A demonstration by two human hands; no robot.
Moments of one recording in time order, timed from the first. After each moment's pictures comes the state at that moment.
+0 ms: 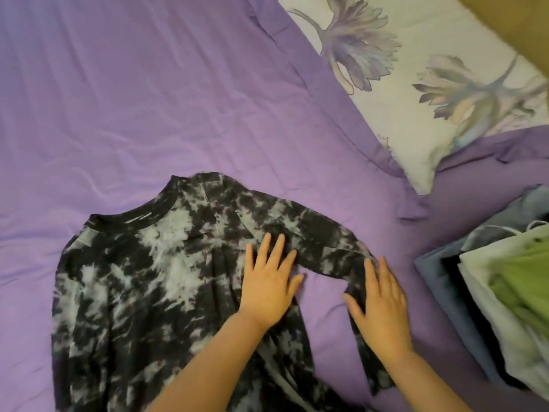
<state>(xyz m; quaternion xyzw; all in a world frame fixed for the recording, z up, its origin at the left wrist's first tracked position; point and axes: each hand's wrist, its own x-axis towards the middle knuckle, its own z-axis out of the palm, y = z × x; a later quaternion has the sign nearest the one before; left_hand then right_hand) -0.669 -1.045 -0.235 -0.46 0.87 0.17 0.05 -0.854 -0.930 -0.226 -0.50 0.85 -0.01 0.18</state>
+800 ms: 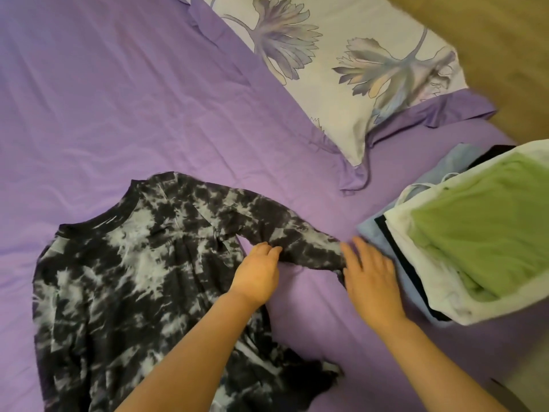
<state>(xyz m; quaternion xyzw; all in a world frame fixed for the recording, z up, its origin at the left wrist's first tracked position) -0.727 -1.009 -0.219 -0.42 0.85 0.28 0.13 -0.912 -0.879 -0.207 -0.58 0.81 0.00 0.07</state>
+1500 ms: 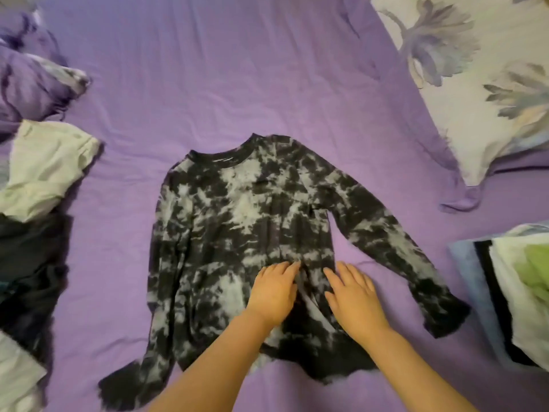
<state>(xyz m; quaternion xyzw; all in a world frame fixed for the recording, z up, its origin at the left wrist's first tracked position) -0.590 -0.922 -0.189 -0.56 0.77 0.29 0.10 -0.773 -0.886 -0.199 -0.71 0.64 0.10 0.26</state>
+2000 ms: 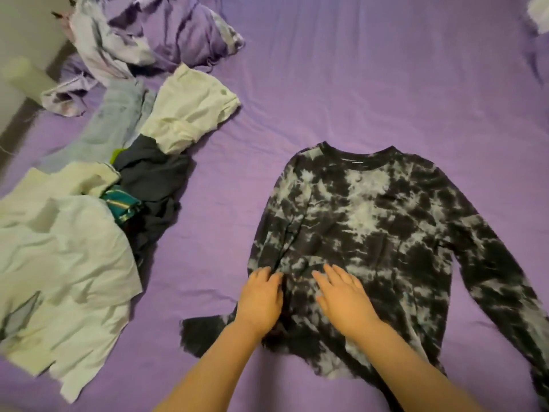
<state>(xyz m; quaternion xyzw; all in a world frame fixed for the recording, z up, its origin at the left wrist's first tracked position) -0.379 -0.861 -0.183 -0.75 0.60 0.28 0.04 -0.561 -0.924 -0.187 -0.84 0.44 0.17 0.26</state>
